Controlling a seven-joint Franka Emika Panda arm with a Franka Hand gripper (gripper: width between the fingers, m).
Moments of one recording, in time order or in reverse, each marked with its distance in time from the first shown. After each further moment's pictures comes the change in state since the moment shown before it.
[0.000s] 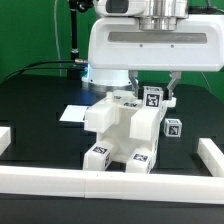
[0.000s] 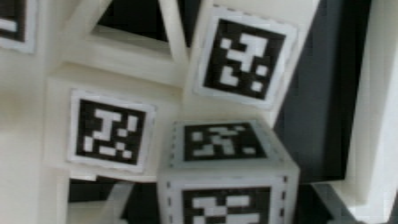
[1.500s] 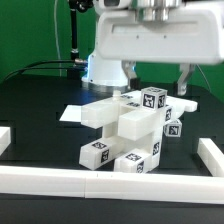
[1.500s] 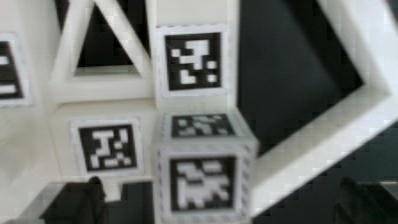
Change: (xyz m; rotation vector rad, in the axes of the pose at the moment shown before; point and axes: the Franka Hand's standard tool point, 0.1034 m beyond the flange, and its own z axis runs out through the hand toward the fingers) arm 0.007 -0.009 -0.031 0.040 -0.010 0.447
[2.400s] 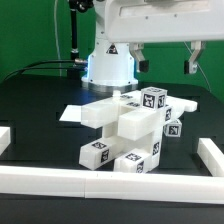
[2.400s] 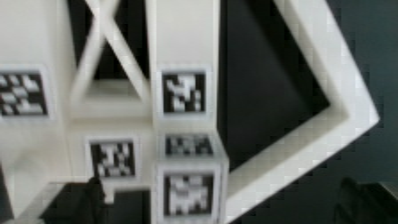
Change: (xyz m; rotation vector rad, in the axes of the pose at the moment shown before) arm -0.046 -0.002 -0.017 0.016 -0.003 -0.100
